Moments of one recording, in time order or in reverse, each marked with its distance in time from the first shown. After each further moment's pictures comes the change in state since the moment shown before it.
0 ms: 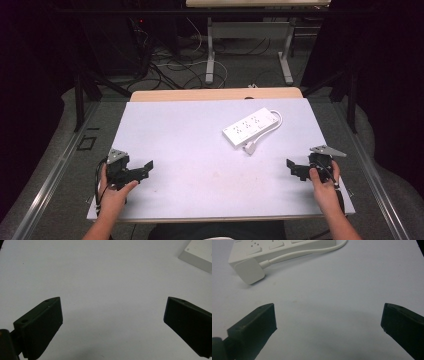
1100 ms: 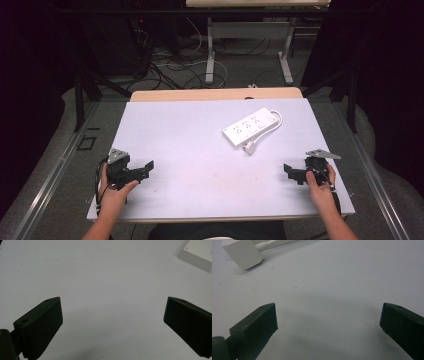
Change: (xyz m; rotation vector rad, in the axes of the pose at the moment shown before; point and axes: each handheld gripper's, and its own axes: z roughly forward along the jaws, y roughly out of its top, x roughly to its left) left arm 0.000 0.001 0.001 0.006 -0.007 0.011; right arm 0.000 -0.016 0.014 0.050 0.026 0.004
